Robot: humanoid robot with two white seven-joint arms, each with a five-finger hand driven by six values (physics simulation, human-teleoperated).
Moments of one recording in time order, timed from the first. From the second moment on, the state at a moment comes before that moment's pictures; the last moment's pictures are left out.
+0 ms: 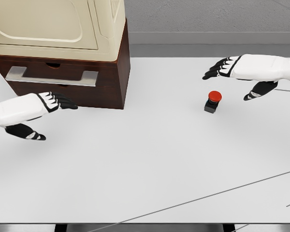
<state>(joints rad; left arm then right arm) -0.59 1.24 -0.90 -1.68 -0.08 -0.61 -0.11 -1.25 -1.09 1.36 -1.48 -0.01 -0.61 0.36</state>
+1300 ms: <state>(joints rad) -0.74 1.17 -0.91 -1.49 0.24 -0.61 -0.34 -1.27 -0.72 1.54 -1.02 0.13 -0.61 0.40</state>
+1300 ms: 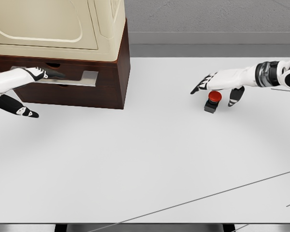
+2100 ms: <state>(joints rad) -0.73 1.12 -0.92 -1.39 0.24 -0.61 -0.34 -1.27 -0.71 1.54 -1.02 0.15 -0.61 0.46</state>
